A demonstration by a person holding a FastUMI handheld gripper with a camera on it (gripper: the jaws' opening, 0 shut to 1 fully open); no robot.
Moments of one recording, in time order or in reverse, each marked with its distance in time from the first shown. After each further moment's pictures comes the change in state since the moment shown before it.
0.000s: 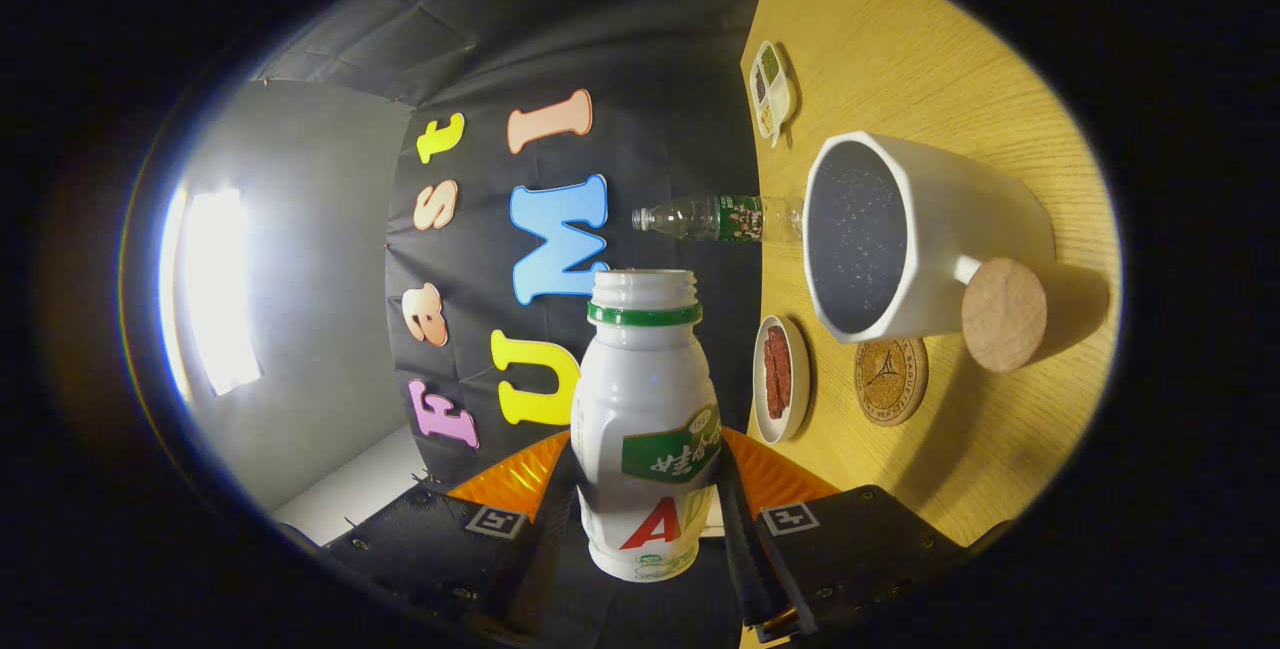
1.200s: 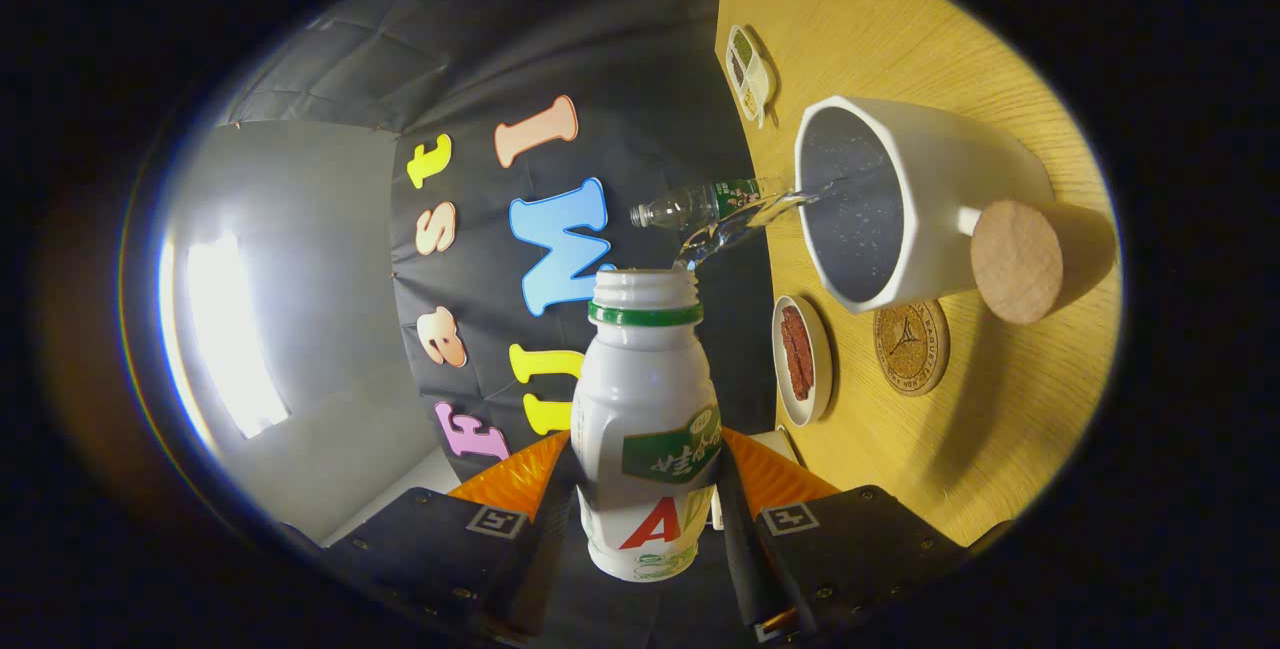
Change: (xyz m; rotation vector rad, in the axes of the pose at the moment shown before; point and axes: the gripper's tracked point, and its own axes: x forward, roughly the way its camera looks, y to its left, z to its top) arm 0.010 0.009 -0.003 0.117 -0.001 0.046
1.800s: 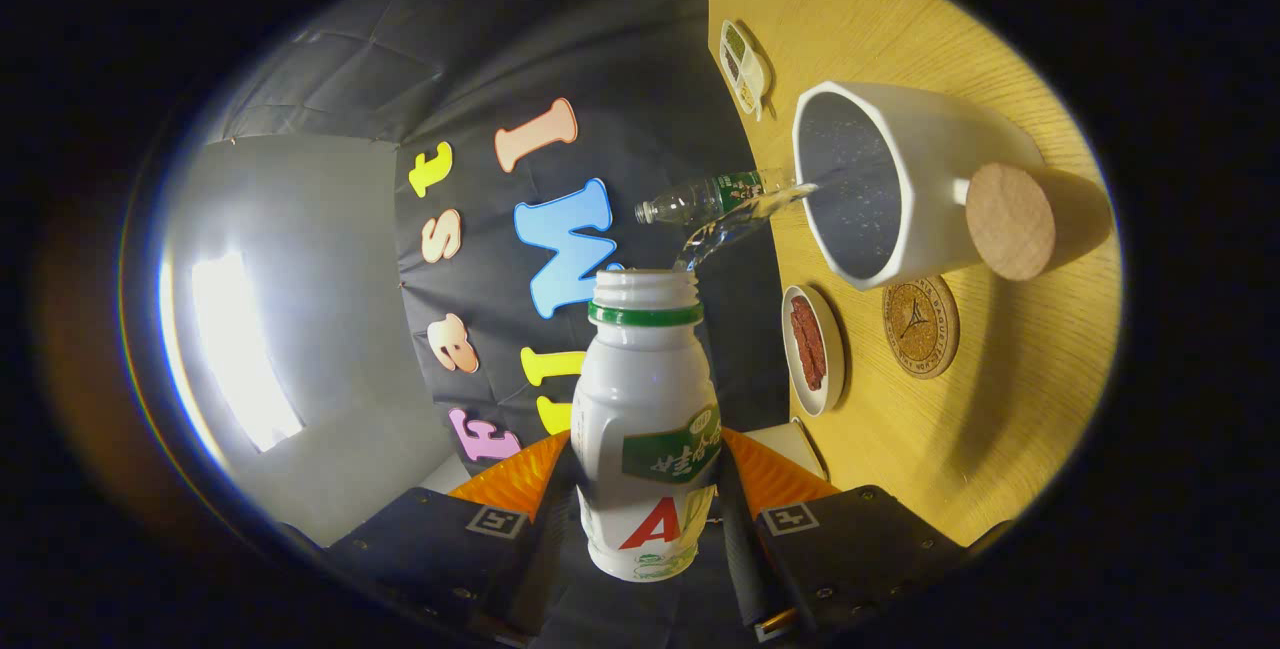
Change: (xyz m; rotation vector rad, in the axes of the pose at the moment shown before) arm 0.005 0.006 -0.004 0.039 0.001 0.031
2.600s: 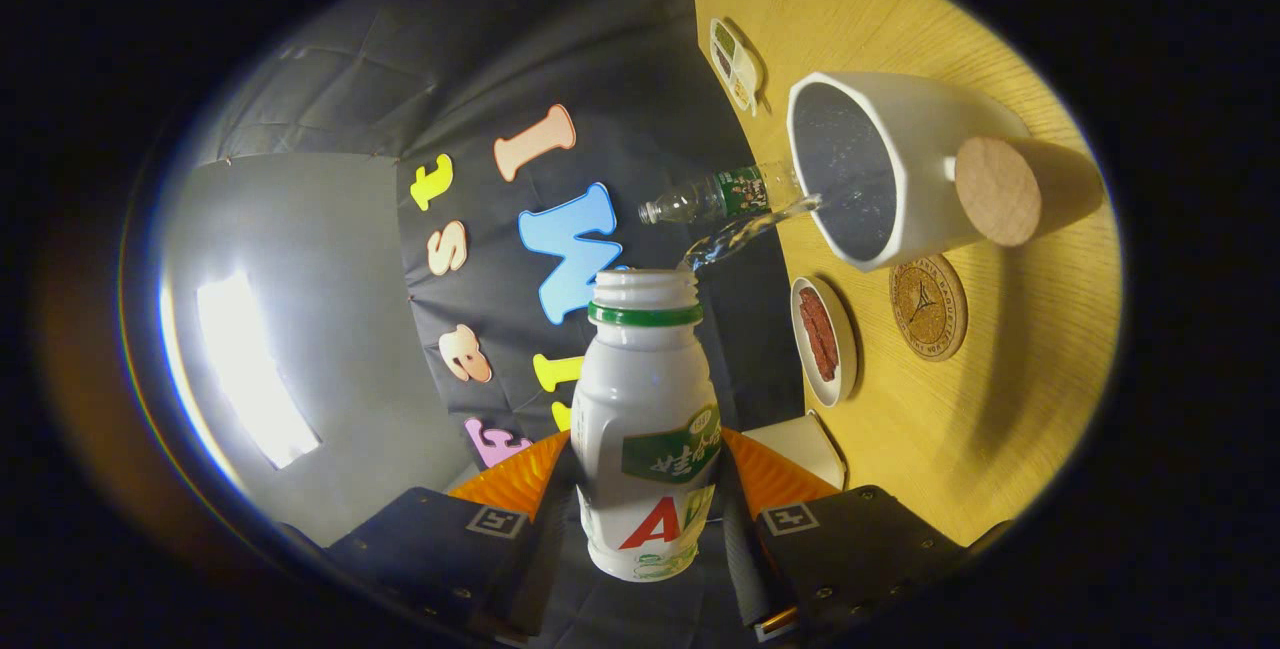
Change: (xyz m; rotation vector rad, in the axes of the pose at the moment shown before) arm 0.001 0.006 0.000 0.062 -0.009 0.033
